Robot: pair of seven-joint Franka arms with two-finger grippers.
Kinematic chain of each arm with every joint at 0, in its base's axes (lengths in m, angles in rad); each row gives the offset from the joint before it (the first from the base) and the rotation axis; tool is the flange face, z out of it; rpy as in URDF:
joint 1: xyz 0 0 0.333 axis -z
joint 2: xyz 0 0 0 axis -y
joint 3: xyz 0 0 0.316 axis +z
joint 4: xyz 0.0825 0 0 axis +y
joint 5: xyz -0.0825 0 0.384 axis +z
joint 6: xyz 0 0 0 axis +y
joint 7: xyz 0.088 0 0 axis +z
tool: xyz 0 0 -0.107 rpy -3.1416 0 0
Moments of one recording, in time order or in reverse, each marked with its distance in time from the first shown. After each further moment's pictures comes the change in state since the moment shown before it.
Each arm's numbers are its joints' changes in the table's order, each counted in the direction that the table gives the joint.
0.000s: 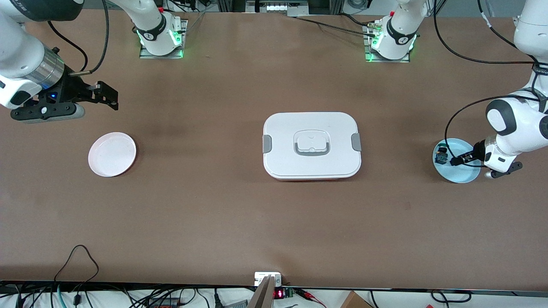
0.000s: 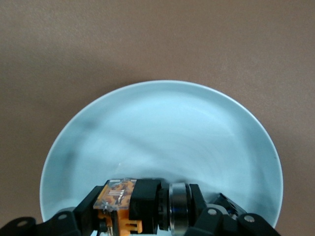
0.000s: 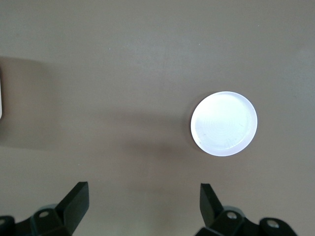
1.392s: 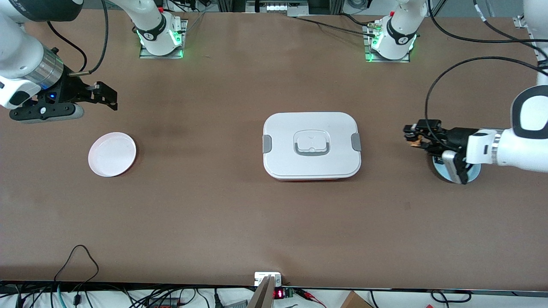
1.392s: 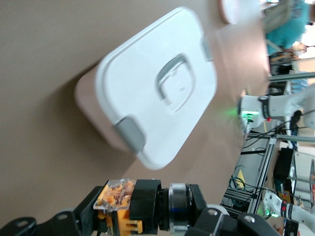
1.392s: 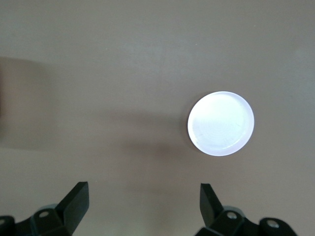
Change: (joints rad) left arm 0.014 0.050 -0.413 -0.465 -0.522 0.908 -0.709; right arm 0.000 0.000 -0.002 0.000 -0.022 -0.001 0.000
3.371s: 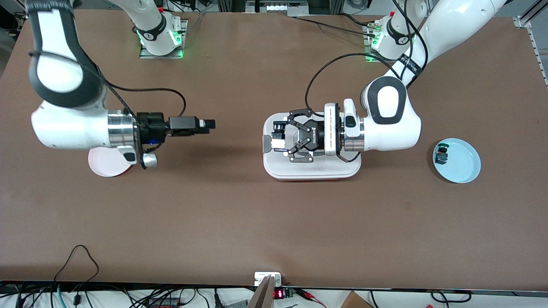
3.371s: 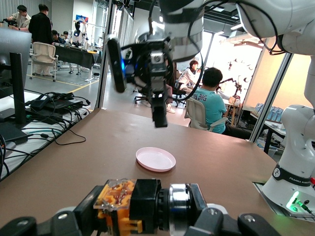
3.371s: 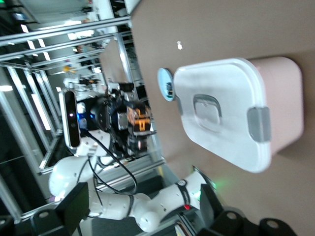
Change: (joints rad) left arm 0.243 -0.115 -0.319 0.137 -0.744 -0.772 -1.109; right arm -0.064 -0.395 -0.010 -0.050 1.399 -0.067 0.186
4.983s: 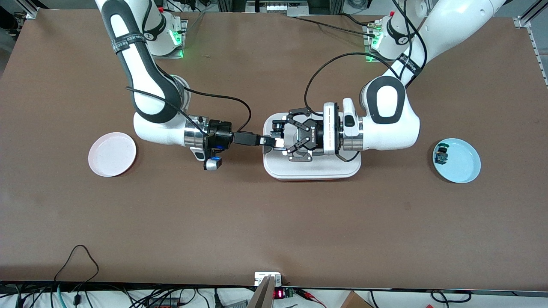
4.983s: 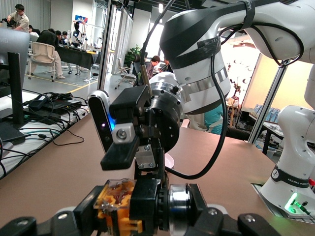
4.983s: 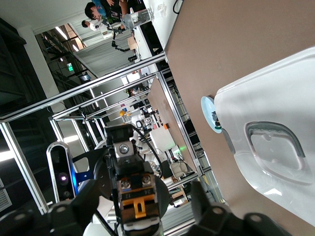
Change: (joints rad) left arm 0.002 0.000 -0.002 0.003 -0.006 0.001 0.000; right arm -0.252 -0.073 0.014 0.065 0.449 -0.344 0.070
